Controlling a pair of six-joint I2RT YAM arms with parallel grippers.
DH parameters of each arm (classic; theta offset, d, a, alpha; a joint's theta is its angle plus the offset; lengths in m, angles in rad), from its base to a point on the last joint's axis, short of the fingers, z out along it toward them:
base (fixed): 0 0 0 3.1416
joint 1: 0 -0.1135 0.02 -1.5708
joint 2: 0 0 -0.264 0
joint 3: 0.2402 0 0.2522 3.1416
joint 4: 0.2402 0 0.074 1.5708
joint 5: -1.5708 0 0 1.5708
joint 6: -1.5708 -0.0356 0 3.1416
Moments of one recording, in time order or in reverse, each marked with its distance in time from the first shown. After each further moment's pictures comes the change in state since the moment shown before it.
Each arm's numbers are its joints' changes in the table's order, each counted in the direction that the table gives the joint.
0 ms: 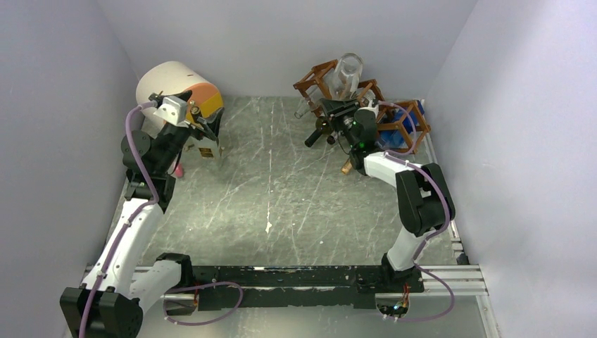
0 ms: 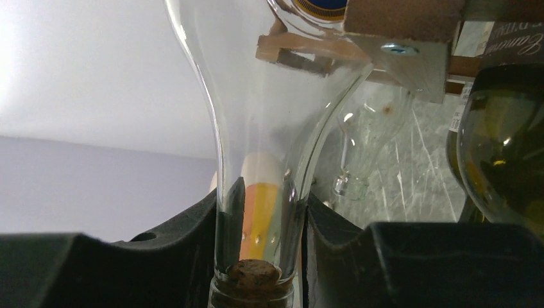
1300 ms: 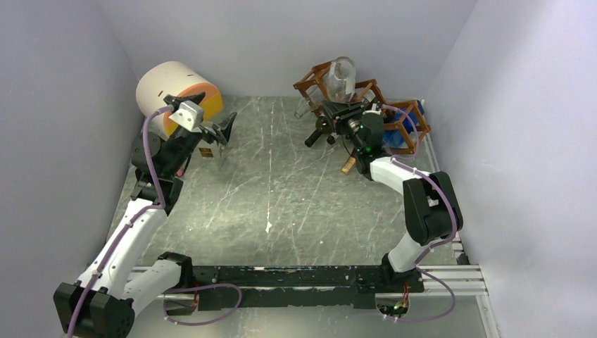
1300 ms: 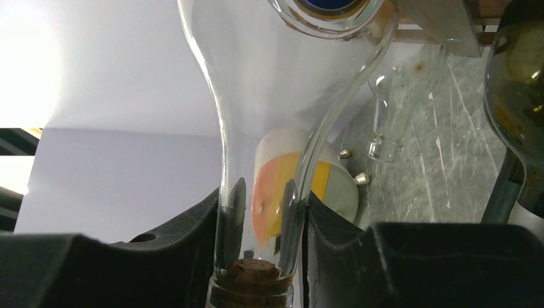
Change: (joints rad) left arm 0.123 0.000 -0.002 0.011 0.044 -0.088; right arm 0.032 0.092 -0.077 -0.016 0.103 -0.137
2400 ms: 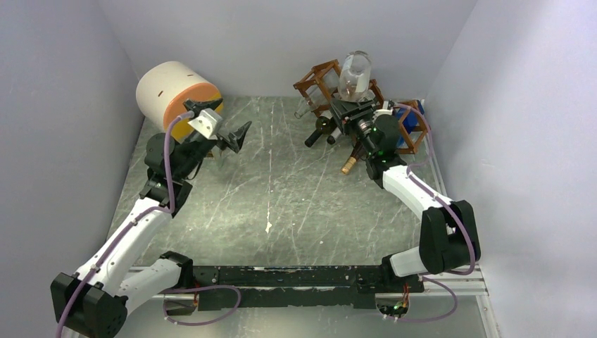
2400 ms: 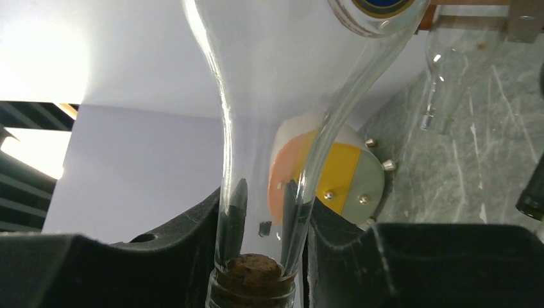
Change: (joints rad) left arm 0.119 -0.020 -0.015 0.010 0.025 -0.076; right arm 0.013 0.238 -0.047 0.126 0.037 0.002
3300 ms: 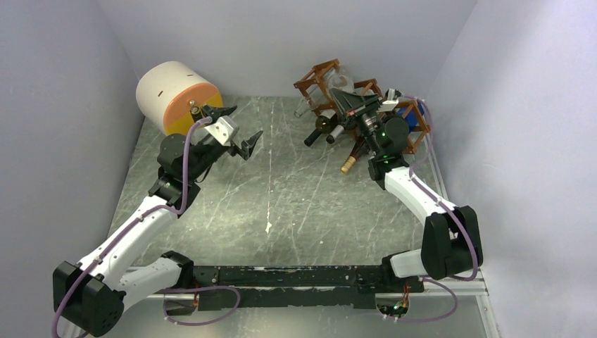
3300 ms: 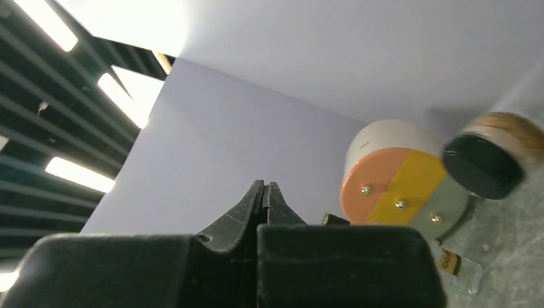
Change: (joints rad) left arm 0.091 -0.036 -0.018 0.011 0.000 -0.071; right arm 0.001 0.022 -0.004 -0.227 0.092 -0.021
